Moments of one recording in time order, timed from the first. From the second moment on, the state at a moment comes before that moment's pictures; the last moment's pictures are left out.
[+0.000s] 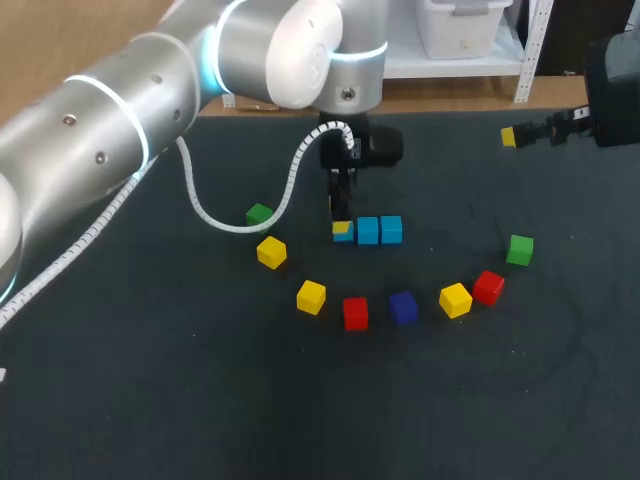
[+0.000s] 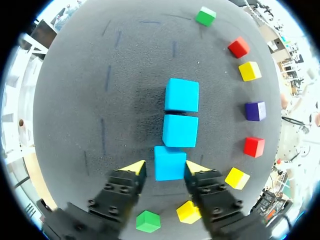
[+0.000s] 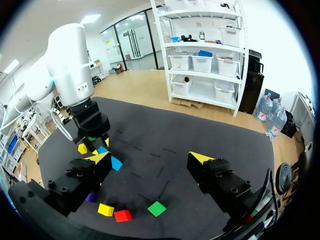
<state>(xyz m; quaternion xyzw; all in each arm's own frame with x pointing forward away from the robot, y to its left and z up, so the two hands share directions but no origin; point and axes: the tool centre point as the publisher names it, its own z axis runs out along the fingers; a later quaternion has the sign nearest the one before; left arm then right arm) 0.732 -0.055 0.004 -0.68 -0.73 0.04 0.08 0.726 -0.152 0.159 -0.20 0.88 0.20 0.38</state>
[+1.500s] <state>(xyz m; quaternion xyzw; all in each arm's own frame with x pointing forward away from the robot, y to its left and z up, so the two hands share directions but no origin) 0.721 -0.056 0.005 -0.72 -0.68 0.03 0.08 0.726 -0.152 0.159 -0.20 0.88 0.20 0.38</state>
